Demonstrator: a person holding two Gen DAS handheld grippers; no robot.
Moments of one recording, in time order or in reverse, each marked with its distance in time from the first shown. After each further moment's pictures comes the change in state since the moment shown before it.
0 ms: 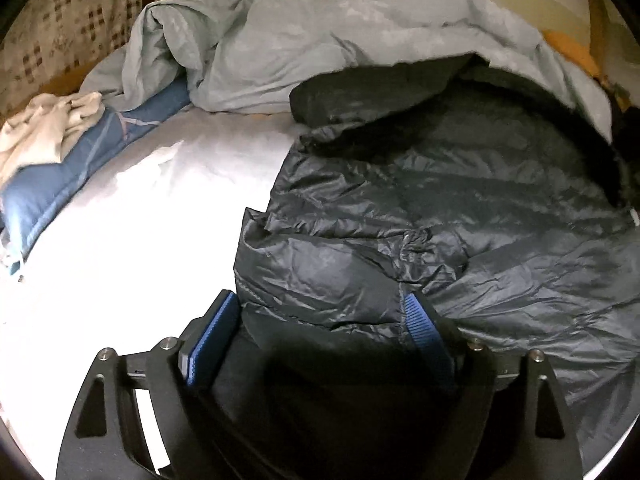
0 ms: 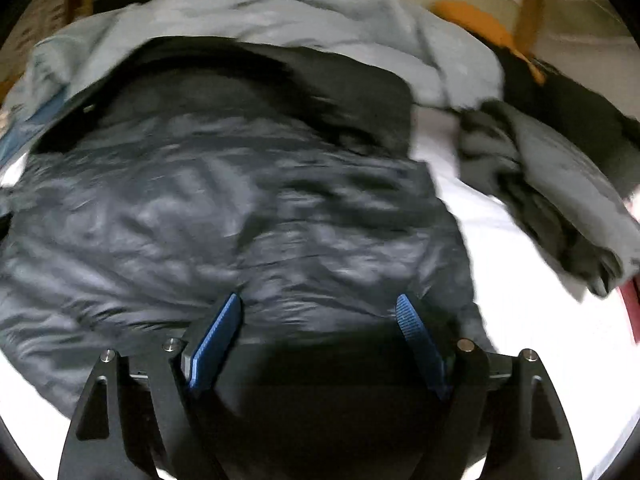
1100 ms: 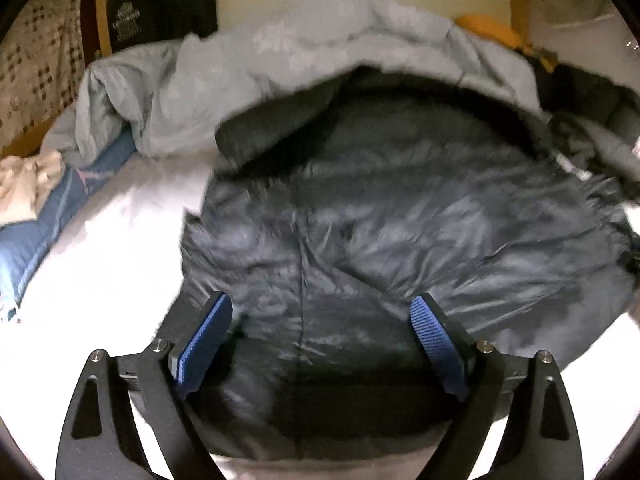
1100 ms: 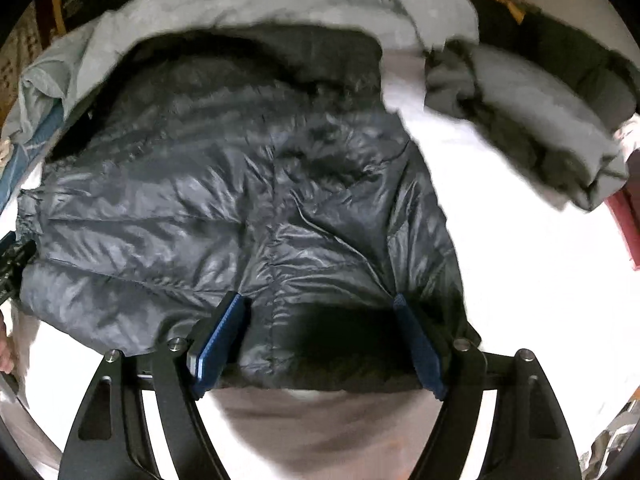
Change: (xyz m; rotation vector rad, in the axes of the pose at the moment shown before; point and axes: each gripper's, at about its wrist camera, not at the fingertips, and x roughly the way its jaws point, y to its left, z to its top) left arm -0.065 -0.041 -0.022 0.200 -0.093 -0.148; right arm -0.048 -0.023 -0.033 0.082 0.098 0.070
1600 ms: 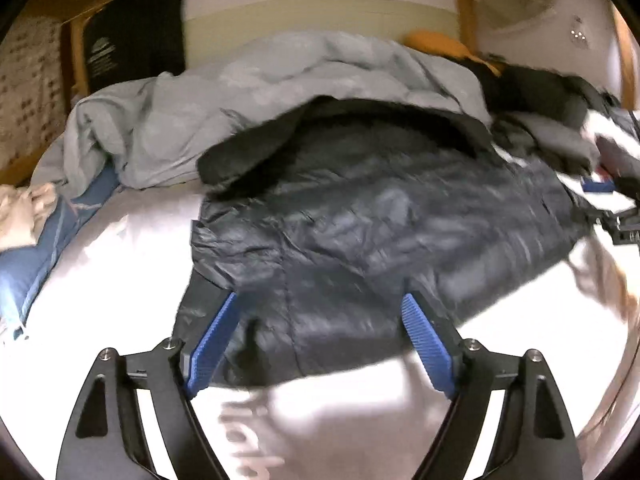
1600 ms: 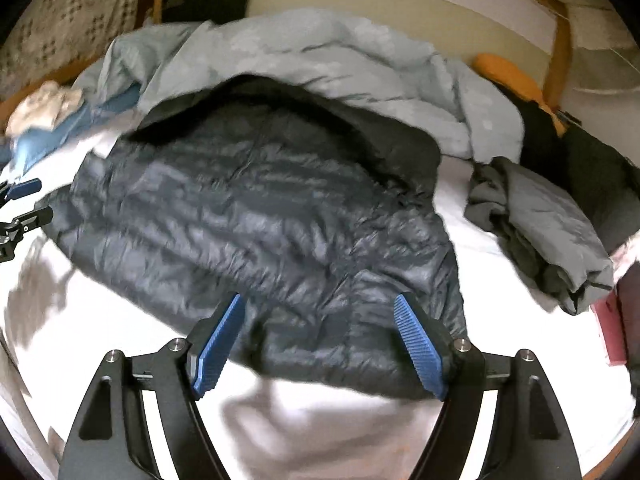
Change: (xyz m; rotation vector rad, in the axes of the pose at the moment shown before) left arm -0.059 0.001 -0.031 0.132 -0.070 -0.109; right arm -0.056 0.049 -0.016 -0.289 -0.211 0.056
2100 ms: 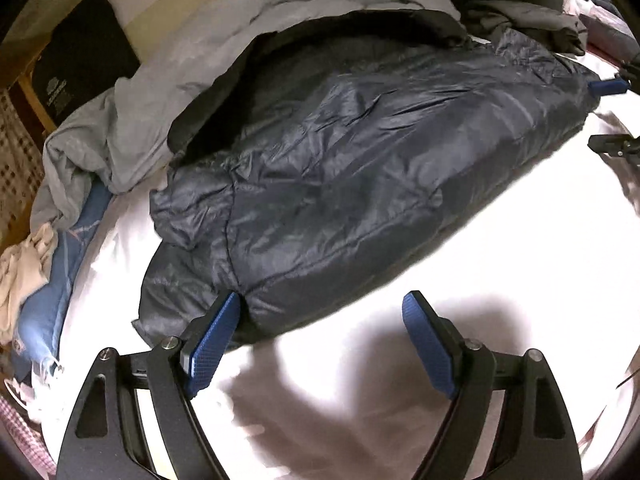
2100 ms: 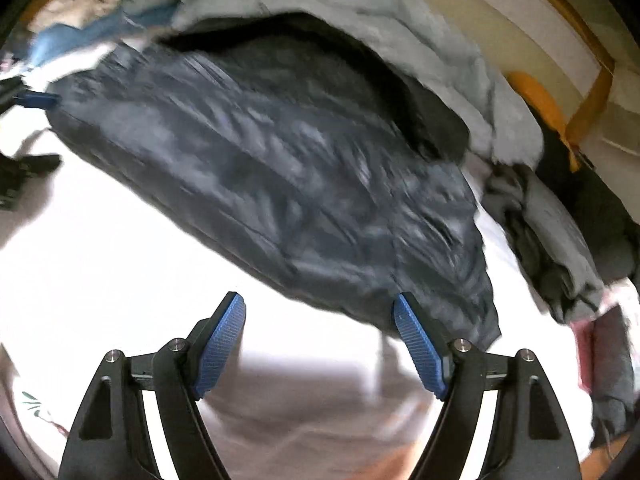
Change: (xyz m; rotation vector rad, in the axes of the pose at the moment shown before) left arm 0.033 -0.041 -0.030 0.237 0.215 0.088; right arm 0.017 0.032 -0.041 -0.213 0.147 -0.108
